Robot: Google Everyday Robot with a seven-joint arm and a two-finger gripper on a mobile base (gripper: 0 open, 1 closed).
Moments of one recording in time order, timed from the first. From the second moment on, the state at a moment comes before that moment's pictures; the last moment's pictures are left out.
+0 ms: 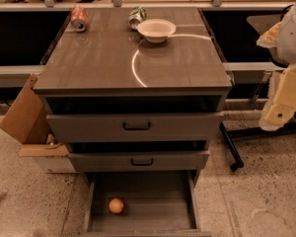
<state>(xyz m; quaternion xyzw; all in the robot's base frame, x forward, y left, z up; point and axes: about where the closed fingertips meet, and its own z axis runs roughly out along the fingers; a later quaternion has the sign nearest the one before) 0.438 -0.217 0.976 -0.60 0.78 -0.03 0.16</state>
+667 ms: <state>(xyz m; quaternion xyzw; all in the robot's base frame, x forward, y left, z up) 0.435 -0.205 0.963 -0.62 0.77 -0.02 0.16</state>
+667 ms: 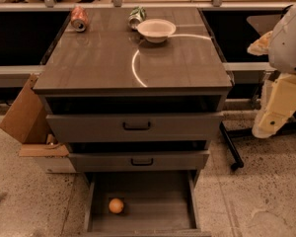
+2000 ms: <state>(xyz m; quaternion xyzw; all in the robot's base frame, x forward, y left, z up) 0.426 -0.176 0.918 -0.65 0.73 0.02 0.18</state>
